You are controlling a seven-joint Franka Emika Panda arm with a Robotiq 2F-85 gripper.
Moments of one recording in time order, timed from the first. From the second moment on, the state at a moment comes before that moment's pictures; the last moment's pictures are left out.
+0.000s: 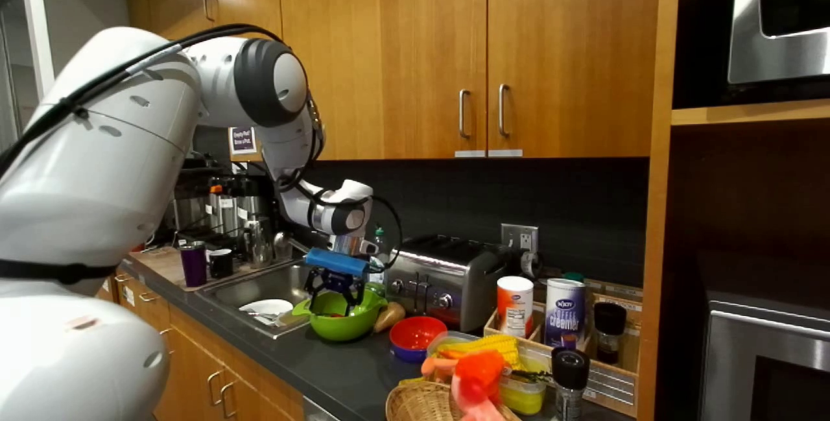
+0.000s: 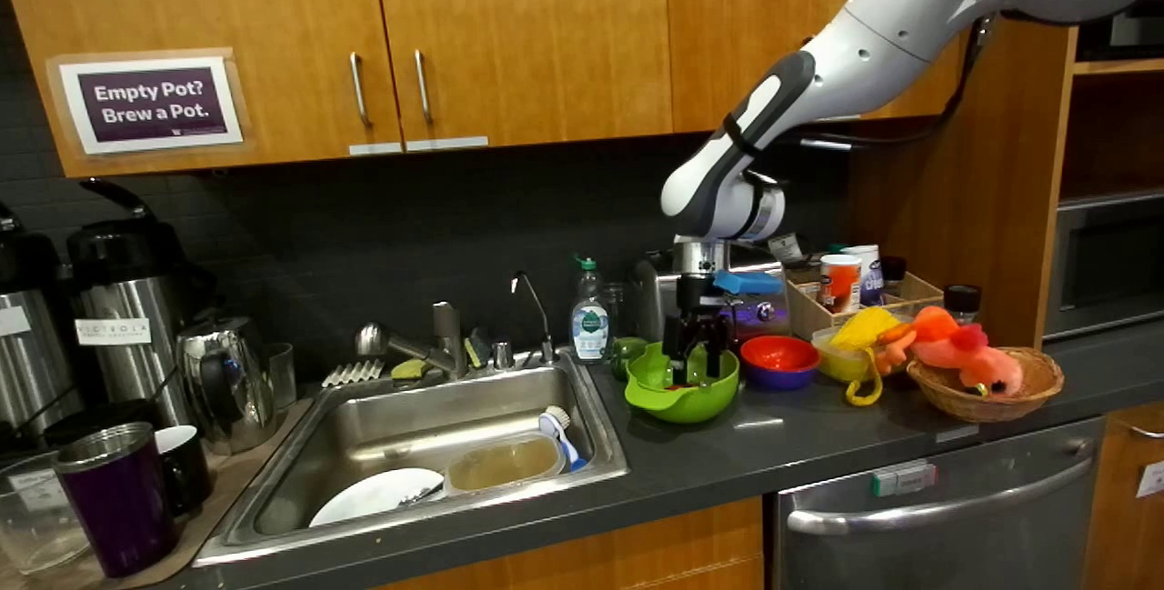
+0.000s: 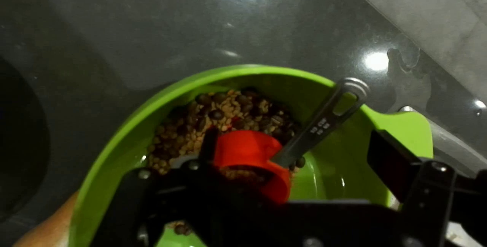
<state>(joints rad) 0.08 0.44 0.15 -1.94 0.20 2.26 -0.28</state>
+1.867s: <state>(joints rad) 0.12 0.45 0.13 -1.94 0.09 2.27 -0.04</state>
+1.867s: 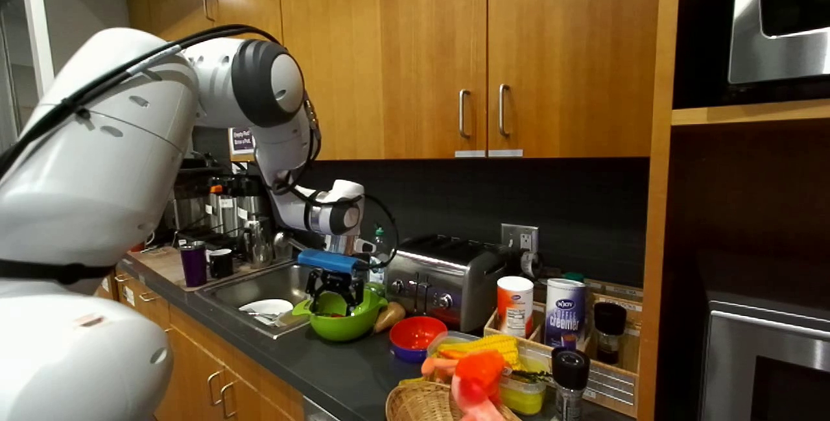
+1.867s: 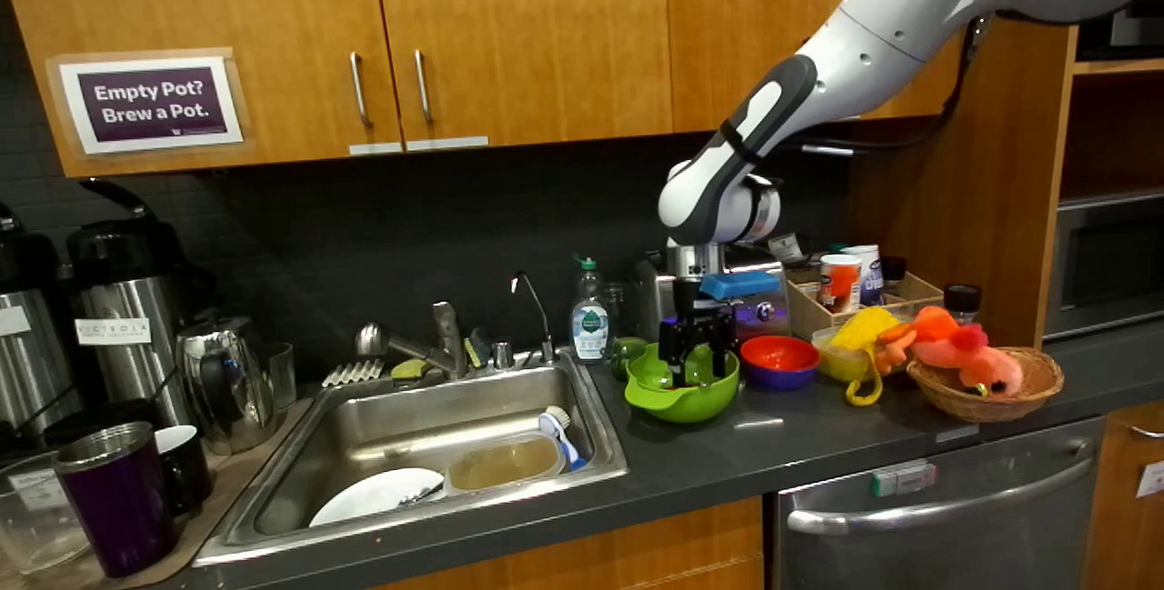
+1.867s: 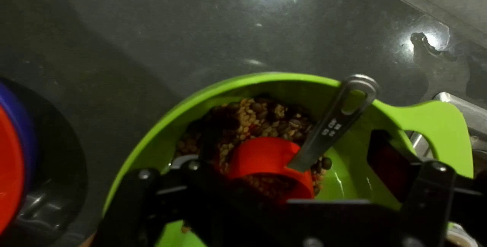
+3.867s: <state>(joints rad) 0.12 0.46 0.13 -1.93 0.09 2.27 -0.01</state>
